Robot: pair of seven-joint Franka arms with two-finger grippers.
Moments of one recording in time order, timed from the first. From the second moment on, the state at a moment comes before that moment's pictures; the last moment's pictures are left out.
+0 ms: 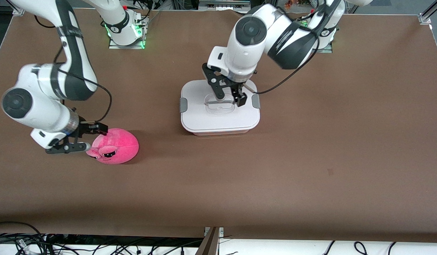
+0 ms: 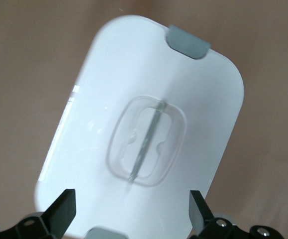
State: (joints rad) left arm -0.62 0.44 -0.14 -1.46 -0.12 1.88 0.42; right arm 0.34 0.41 -0.27 -1.71 0.07 2.03 -0.07
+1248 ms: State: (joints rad) left arm -0.64 0.57 -0.15 -1.45 -0.12 1.98 0.68; right arm 0.34 0.48 -0.26 -1.75 0.08 2.16 -0.07
